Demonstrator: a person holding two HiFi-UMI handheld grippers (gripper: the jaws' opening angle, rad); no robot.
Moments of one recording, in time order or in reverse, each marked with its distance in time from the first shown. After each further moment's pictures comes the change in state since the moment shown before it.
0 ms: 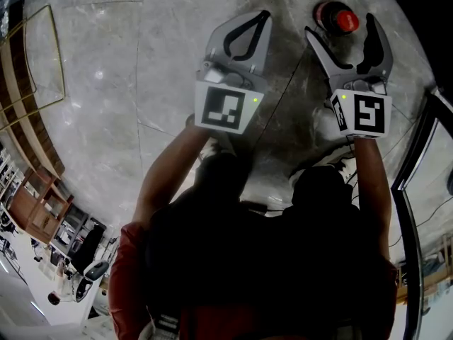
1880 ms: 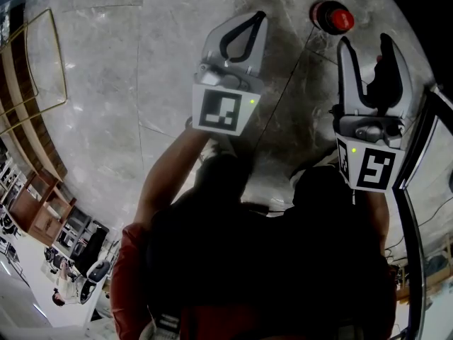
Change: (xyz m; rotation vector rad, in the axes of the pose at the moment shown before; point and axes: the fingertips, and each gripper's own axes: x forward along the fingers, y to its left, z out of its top) left arm -0.001 0.001 0.004 -0.006 -0.007 0.011; right arm -0.061 0.001 0.082 -0.030 -0.196 -0.107
